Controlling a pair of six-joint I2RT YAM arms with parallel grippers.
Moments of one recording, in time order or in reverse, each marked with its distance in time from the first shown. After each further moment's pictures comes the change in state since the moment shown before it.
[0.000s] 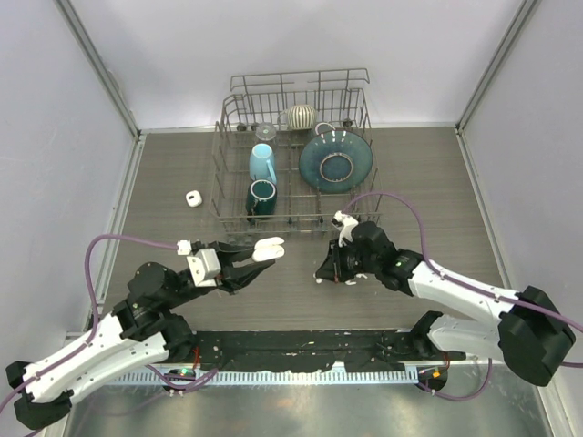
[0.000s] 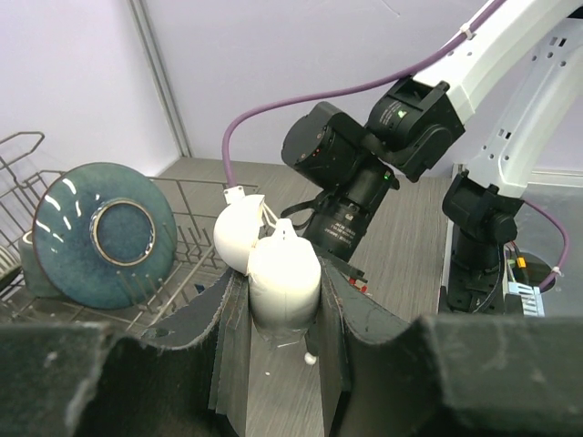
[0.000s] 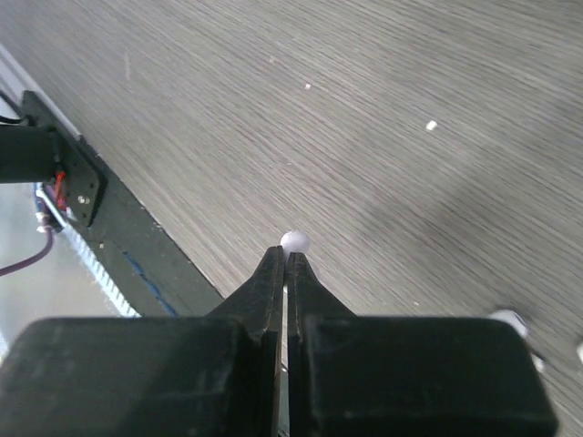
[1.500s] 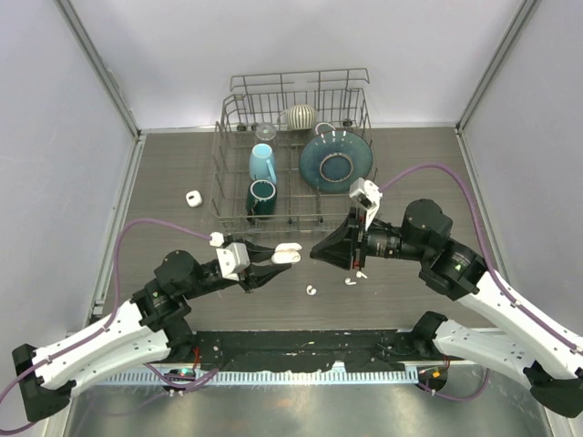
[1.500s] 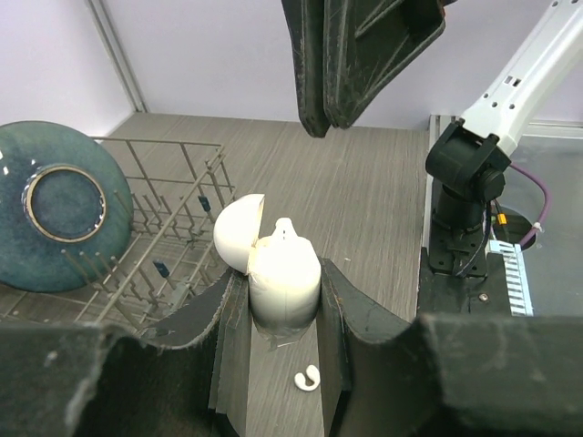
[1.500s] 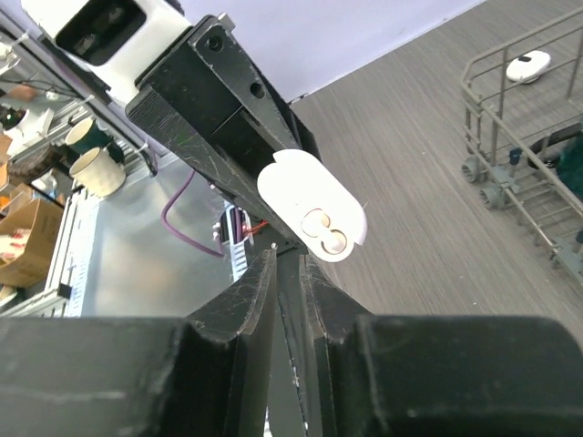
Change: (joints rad) left arm 0.000 0.155 0.000 0.040 0.069 -0.006; right arm 0.053 -0.283 0.400 -0.106 -0.274 -0.173
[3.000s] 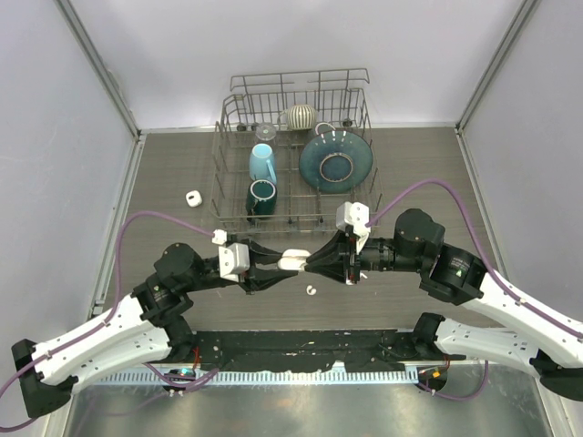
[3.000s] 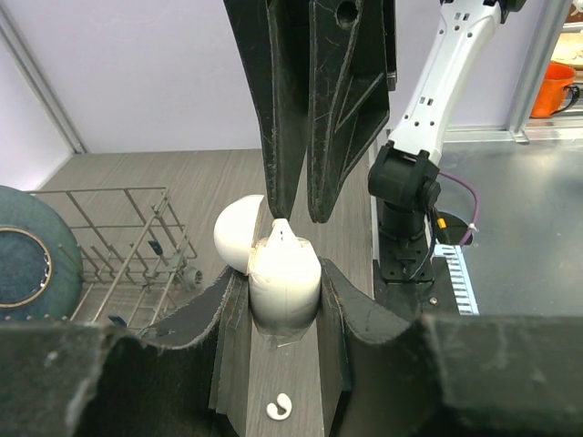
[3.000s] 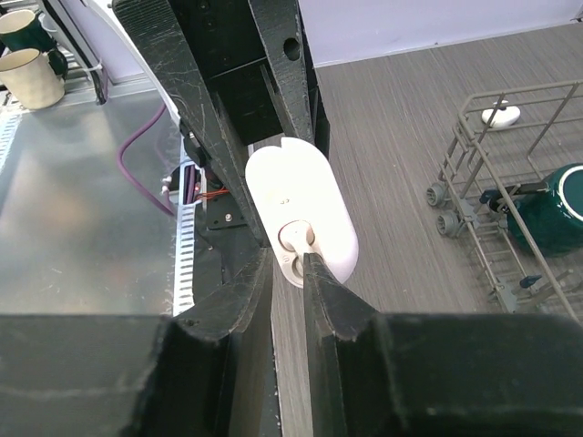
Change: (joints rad) left arm 0.000 0.066 0.080 0.017 0.168 -0.022; right arm 0.192 0.016 0.046 -0.078 0.111 -0.331
